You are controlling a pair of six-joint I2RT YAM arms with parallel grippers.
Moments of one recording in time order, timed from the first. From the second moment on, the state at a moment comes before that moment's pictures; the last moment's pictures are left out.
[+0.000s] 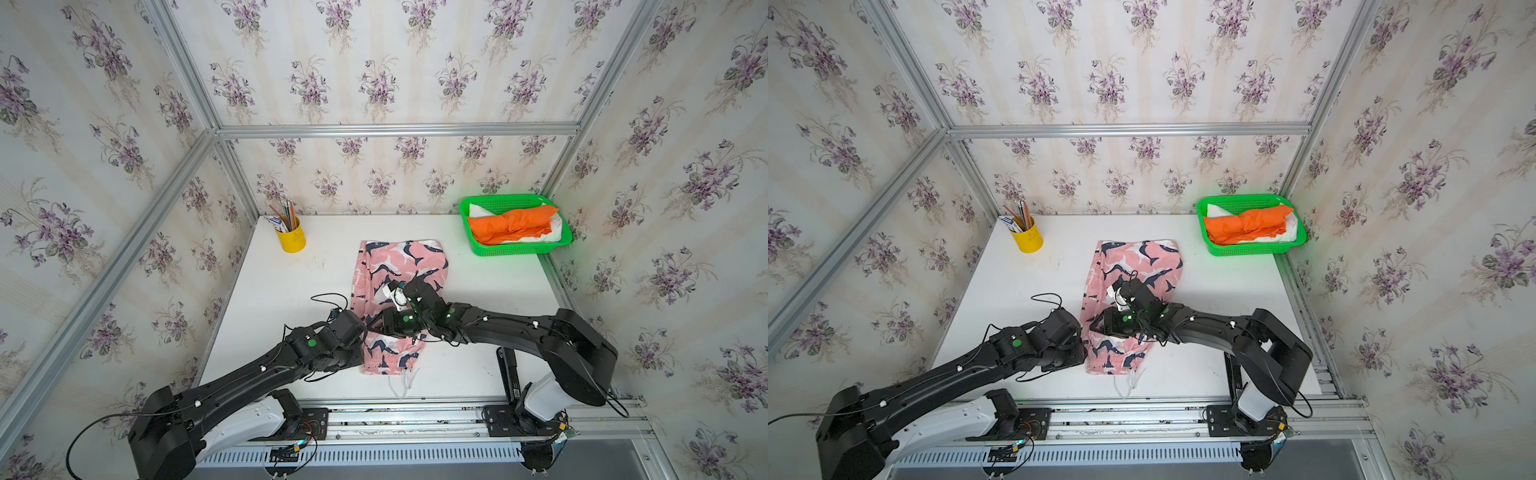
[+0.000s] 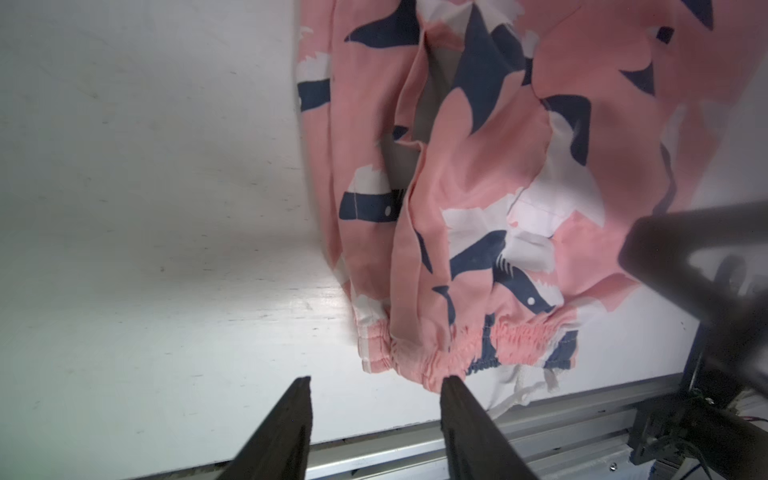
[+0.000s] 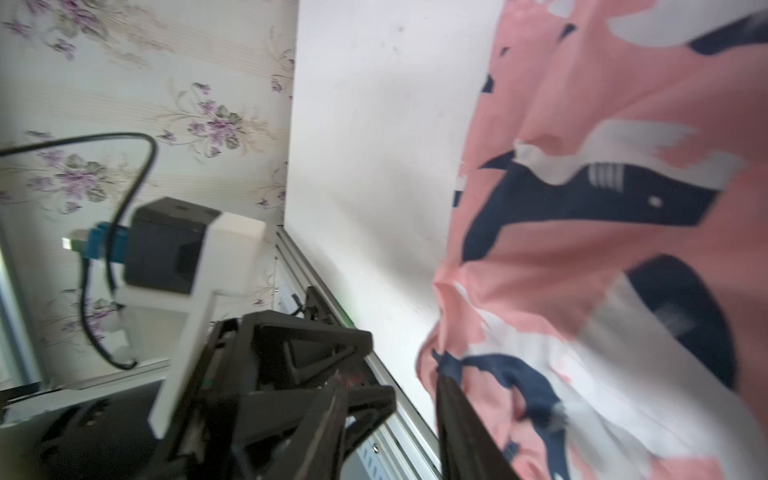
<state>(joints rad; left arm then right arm) -0.84 1.02 0.67 -0.80 -0.01 -1.02 0.94 1.56 0.88 -0.07 -0.44 0.92</state>
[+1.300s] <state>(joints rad) -0.82 1.18 0.70 -0.64 0.12 -1.02 1.21 1.15 0.63 -0.22 0.11 0.33</state>
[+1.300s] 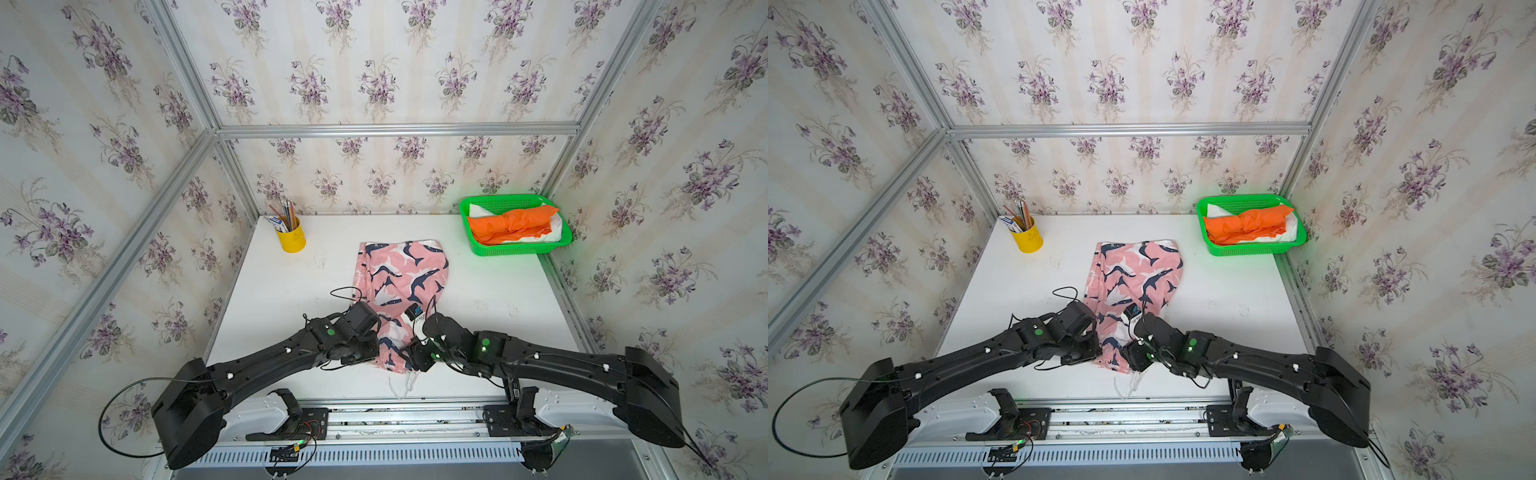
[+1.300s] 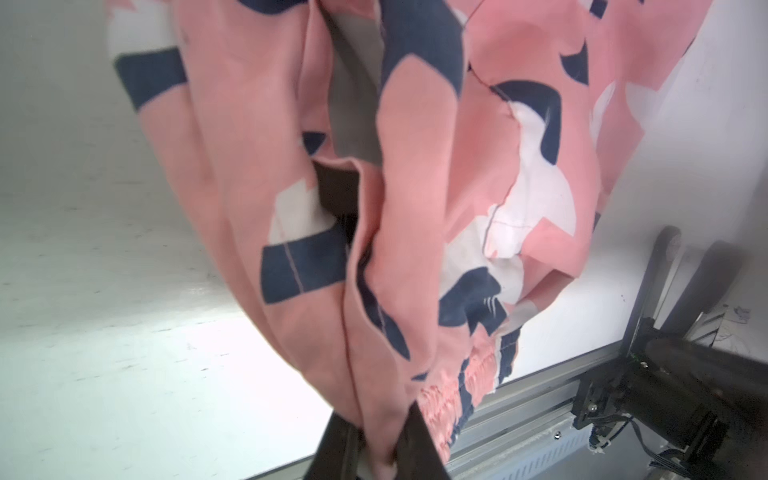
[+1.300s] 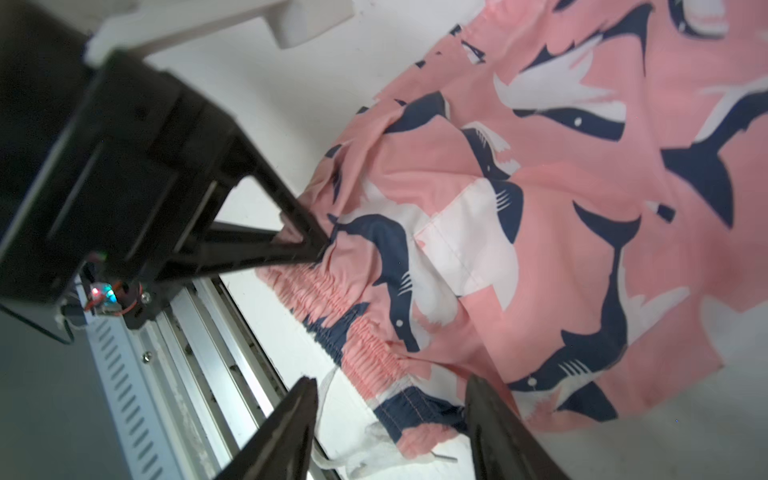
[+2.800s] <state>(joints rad) -0.74 0.93 0.77 -0.92 -0.04 -1.00 1.37 1.45 0.72 -0.08 0.27 -0.15</state>
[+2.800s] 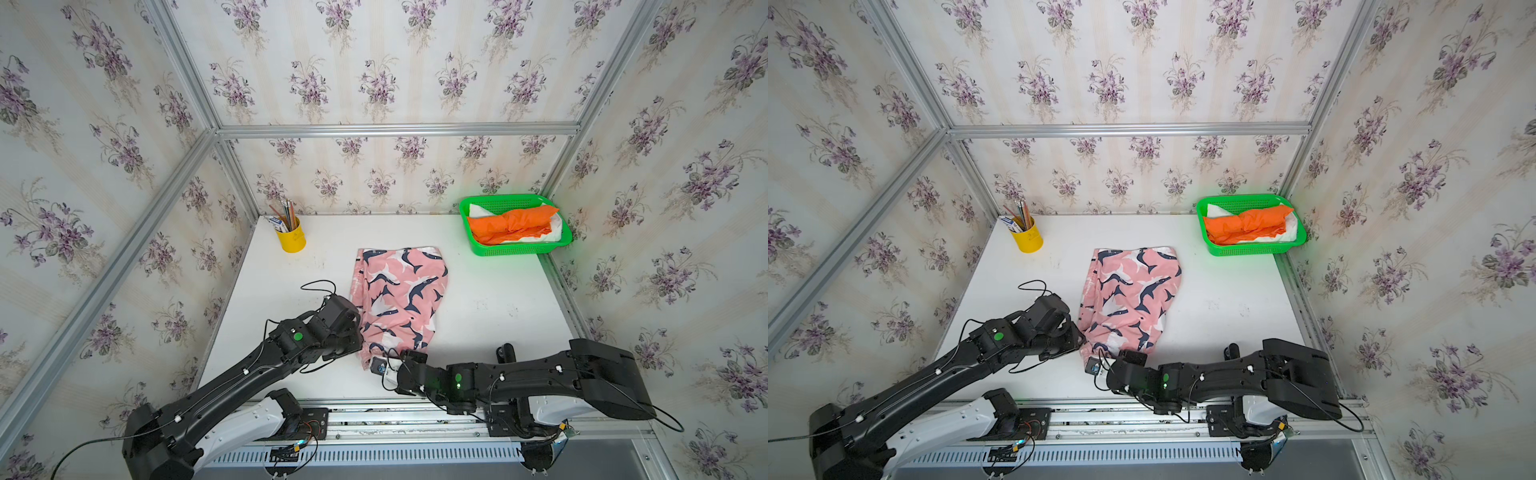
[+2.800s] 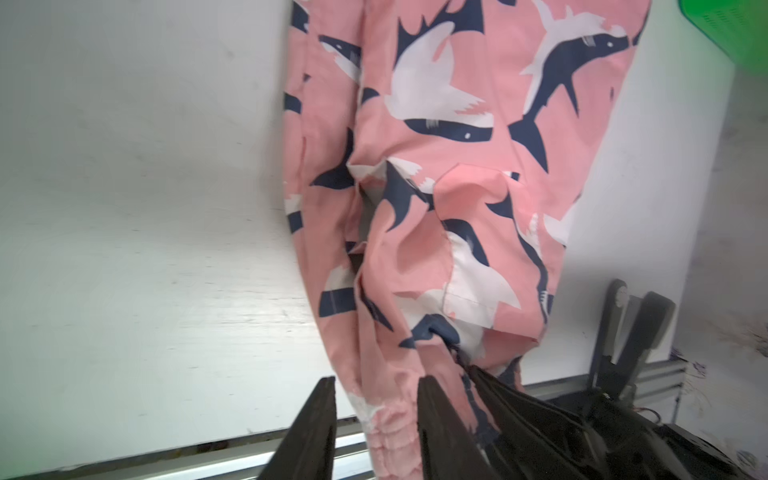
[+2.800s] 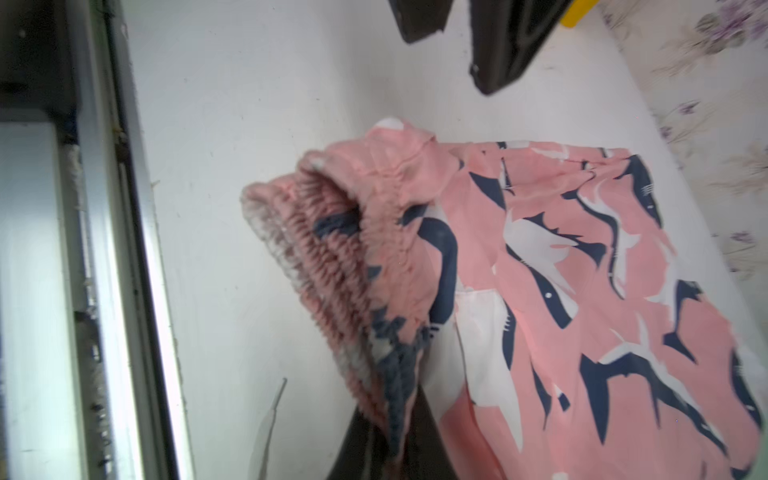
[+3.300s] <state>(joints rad) -0.67 0.99 0.72 -0.85 -0.01 -0.75 0.91 1.89 1.15 -0.40 -0.60 0.01</state>
